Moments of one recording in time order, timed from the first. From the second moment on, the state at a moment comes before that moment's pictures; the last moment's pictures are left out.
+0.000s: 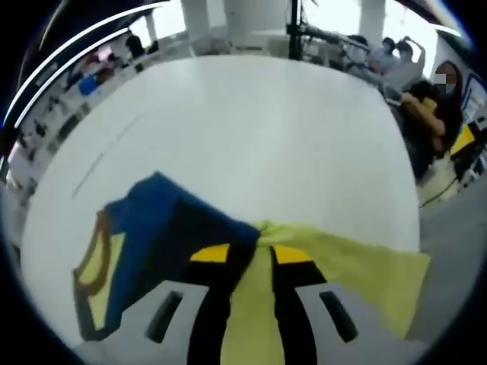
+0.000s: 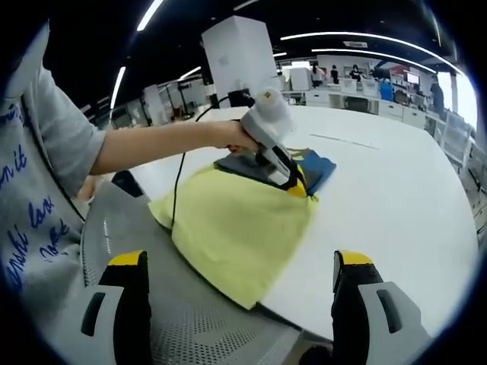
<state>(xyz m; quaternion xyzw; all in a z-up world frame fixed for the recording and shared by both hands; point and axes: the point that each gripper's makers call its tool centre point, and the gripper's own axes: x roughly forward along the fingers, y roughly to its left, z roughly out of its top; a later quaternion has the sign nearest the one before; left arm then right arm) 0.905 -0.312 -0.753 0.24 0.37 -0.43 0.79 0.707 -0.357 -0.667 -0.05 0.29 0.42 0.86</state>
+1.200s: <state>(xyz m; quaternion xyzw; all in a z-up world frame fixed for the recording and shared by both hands) 0.854 -0.181 -0.674 0.20 0.32 -0.40 0.84 0.724 -0.296 -0.643 -0.08 0.27 0.42 0.86</state>
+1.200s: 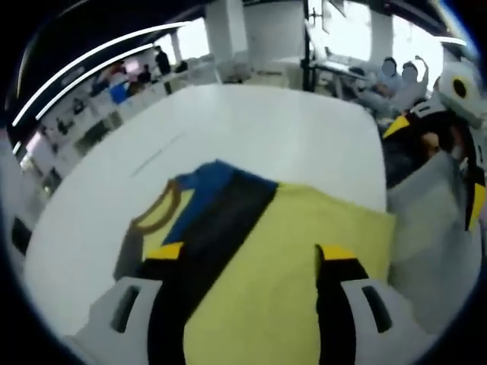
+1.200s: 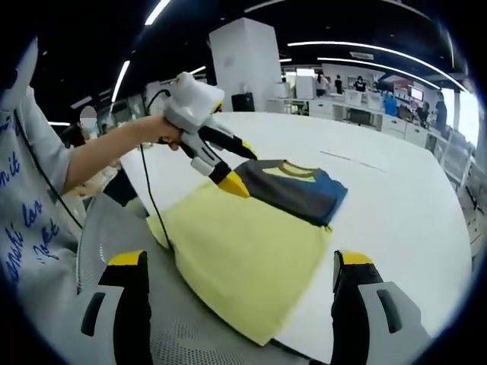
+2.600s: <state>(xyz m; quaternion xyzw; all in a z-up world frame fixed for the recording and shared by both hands) 0.774 -0.082 -0.608 0.16 0.25 -0.37 0.88 0.738 -0.250 -0.630 -0.10 0.27 0.38 0.88</state>
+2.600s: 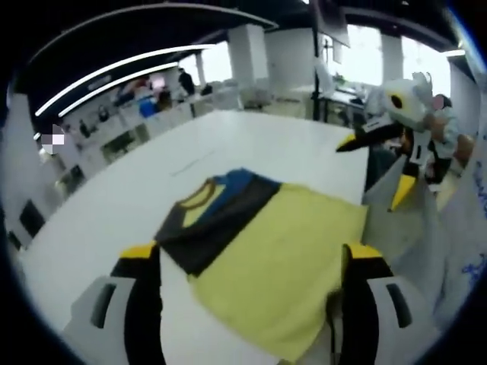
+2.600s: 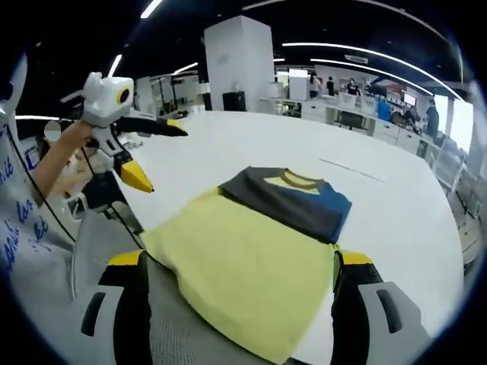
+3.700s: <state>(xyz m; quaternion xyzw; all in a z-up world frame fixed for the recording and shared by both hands) 0.731 -0.037 -0.595 0.15 0.23 -0.41 0.87 0.721 -0.230 -0.617 -0.11 0.27 0.30 0.91</state>
